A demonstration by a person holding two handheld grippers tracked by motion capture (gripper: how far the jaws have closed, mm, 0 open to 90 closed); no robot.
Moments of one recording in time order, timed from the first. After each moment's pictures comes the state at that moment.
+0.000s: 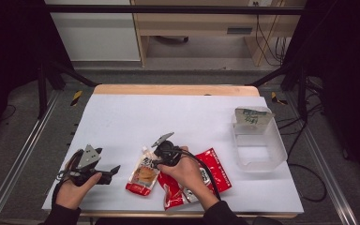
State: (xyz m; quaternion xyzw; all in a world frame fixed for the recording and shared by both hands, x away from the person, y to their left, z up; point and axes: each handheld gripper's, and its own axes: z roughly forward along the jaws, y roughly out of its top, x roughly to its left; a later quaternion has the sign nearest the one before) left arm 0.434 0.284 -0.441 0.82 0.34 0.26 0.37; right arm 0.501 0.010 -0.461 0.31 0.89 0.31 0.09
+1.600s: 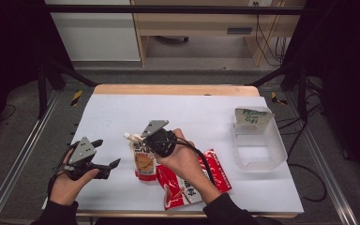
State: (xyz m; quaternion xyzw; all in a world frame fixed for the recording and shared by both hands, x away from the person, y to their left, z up) left arm 0.436 0.279 -0.396 0.81 0.30 0.26 0.42; right arm 0.484 0.021 -0.369 0.20 0.88 0.40 0.18
